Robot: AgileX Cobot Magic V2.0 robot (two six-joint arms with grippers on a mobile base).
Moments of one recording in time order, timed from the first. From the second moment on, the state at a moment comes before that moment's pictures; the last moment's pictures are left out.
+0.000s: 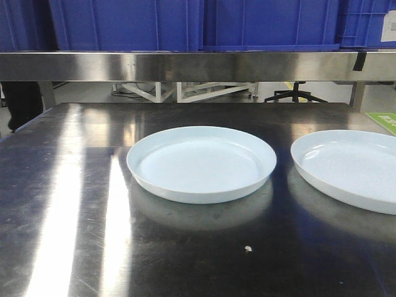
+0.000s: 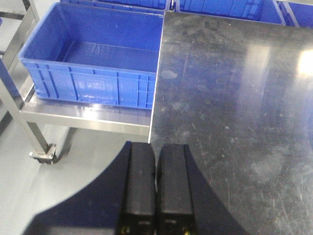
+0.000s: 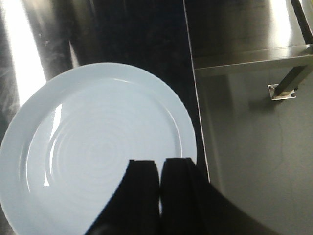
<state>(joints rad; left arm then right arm) -0.06 0.84 -0.44 0.10 0.17 -0.18 0.00 1.05 -0.67 -0.06 0.47 0.28</state>
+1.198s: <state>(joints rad) -0.06 0.84 -0.44 0.10 0.16 -0.18 0.00 1.07 -0.67 -0.08 0.53 0.28</state>
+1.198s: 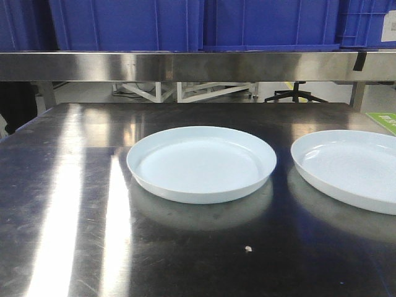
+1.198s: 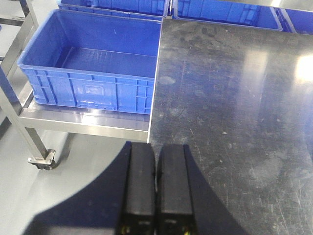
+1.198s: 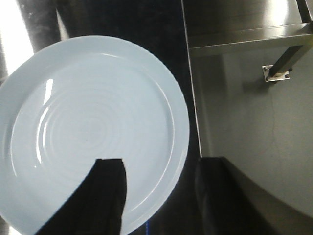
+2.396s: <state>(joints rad) -0.06 0.84 -0.44 0.10 0.16 -0.18 -0.09 1.52 -0.80 -0.15 0.37 0.28</state>
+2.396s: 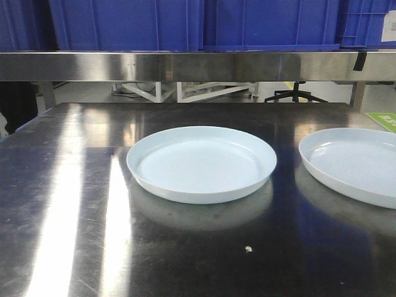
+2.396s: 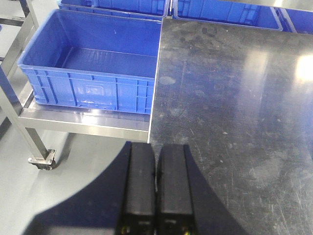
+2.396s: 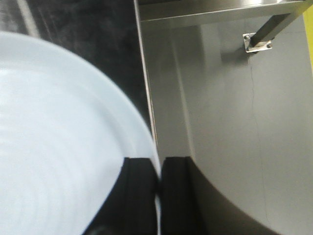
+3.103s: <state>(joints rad) -0.06 0.84 -0.44 0.10 0.16 -0.18 0.13 1.32 -1.01 -0.14 0.47 0.28</state>
